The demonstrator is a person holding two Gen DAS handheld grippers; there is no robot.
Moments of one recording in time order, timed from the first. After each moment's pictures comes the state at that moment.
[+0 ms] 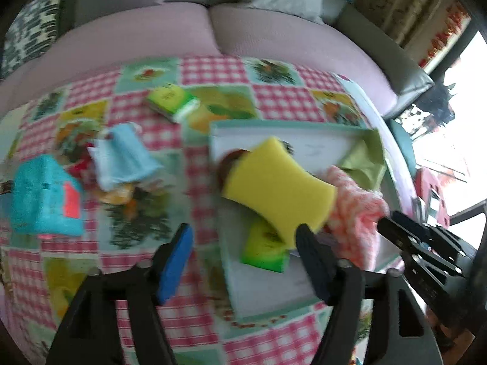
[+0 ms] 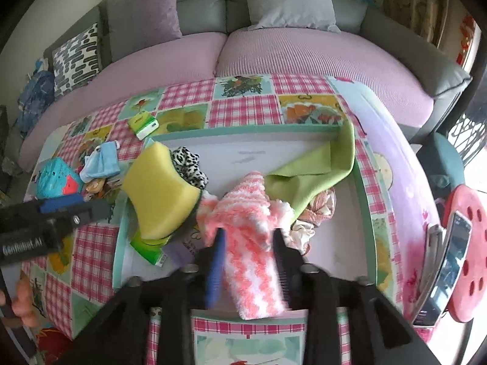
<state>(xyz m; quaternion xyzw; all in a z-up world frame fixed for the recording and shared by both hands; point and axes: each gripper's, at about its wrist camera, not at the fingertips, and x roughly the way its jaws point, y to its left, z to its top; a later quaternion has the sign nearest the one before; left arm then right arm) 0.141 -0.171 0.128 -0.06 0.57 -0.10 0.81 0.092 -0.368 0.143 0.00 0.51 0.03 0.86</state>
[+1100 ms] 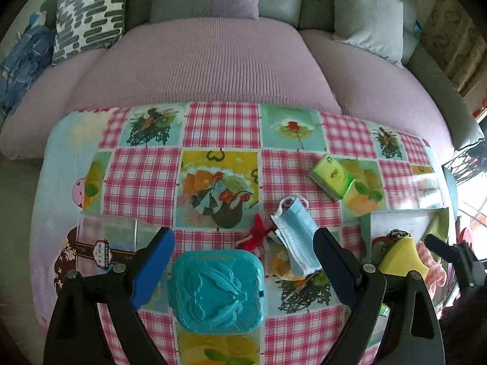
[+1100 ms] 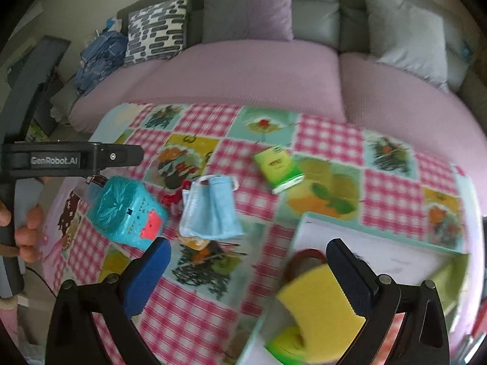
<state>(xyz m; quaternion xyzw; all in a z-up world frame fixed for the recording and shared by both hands) 0.222 0.012 0.150 -0.06 0.57 0.01 0.82 0.187 -0.182 0.145 -0.05 0.50 0.21 0.84</state>
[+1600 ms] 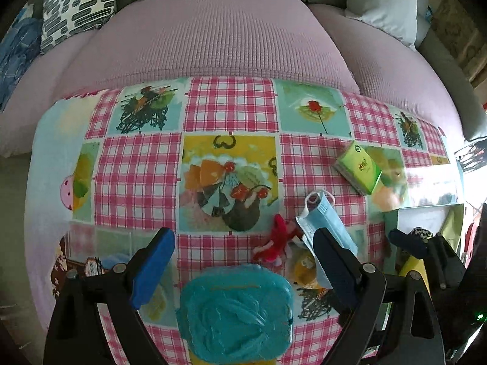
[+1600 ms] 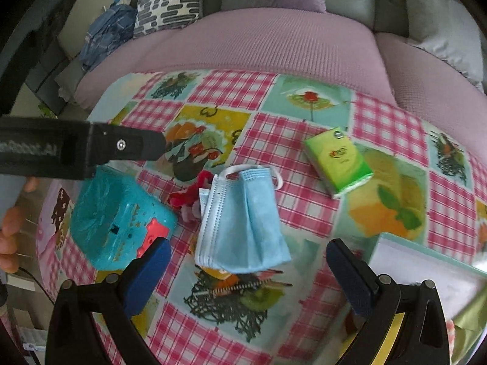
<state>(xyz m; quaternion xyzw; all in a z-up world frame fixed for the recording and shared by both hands) 0.252 0.026 0.110 -0.05 0.62 0.01 0.78 0.222 -0.123 0.084 -0.07 0.55 0.24 0.80</state>
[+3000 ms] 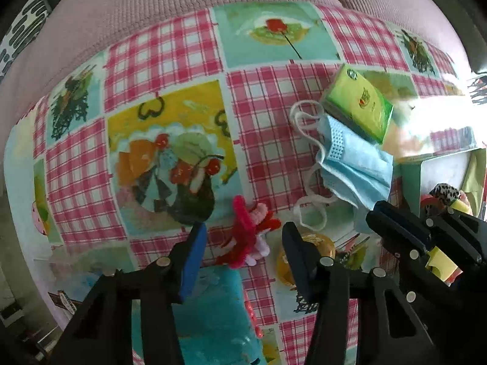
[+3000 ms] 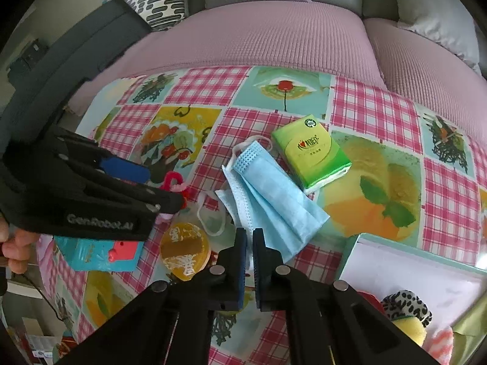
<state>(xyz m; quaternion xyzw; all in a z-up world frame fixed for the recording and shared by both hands) 0.293 -0.048 0.035 0.04 0.73 -0.05 0.68 0.241 -0.151 0.073 -0.04 0.56 0.23 0.79</state>
